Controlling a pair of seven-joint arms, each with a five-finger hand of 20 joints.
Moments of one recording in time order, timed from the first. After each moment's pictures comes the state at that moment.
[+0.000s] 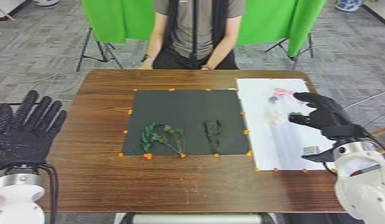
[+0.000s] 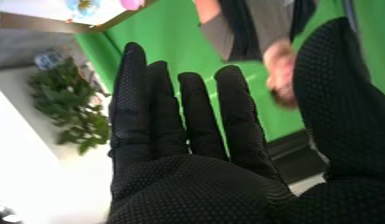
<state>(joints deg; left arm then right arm) 129.1 -58.1 -104.6 -126.6 5.5 14.7 23.4 -113.4 -50.5 95.3 -119.1 -121.5 3.9 16.0</state>
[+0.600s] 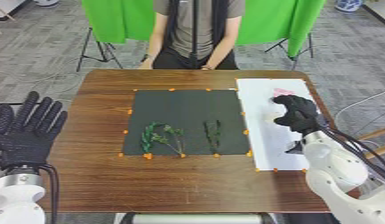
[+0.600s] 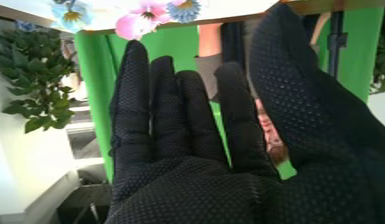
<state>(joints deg) 129.1 -58.1 -104.3 -126.7 5.1 15.2 23.5 -96.1 -45.1 74.7 -108.7 -134.4 1.4 24.3</state>
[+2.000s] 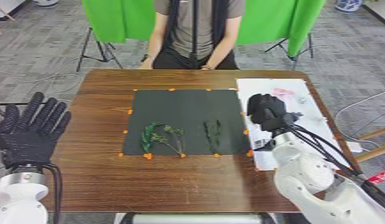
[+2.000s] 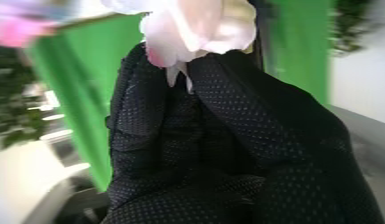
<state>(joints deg) 128.1 -57.6 -103.2 -126.0 4.4 15.6 23.0 -86.4 -47.0 57.5 -111.4 -133.3 10.4 27.9</state>
